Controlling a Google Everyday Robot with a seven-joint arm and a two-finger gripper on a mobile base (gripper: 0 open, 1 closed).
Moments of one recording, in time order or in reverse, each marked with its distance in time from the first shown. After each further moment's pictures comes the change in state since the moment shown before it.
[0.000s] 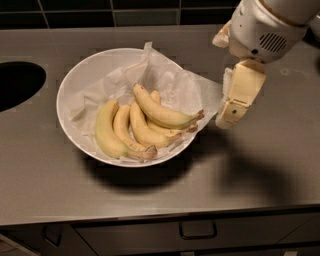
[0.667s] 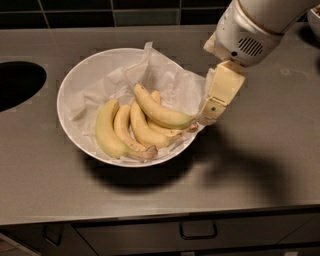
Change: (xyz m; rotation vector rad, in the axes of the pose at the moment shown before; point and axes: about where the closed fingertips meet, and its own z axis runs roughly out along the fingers) arm -0.015 -0.011 0.022 -0.019 -0.062 0.099
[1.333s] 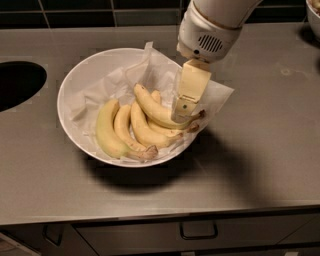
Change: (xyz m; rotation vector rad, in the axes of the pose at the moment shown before) arm -0.040 0.001 0.026 -0.041 0.069 -0.076
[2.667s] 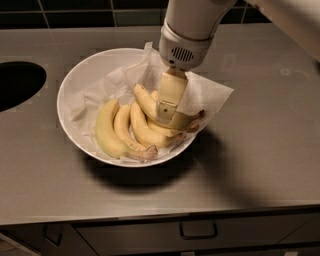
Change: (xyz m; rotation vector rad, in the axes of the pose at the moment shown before) arm -0.010 -0.017 0.034 0.051 0.104 0.062
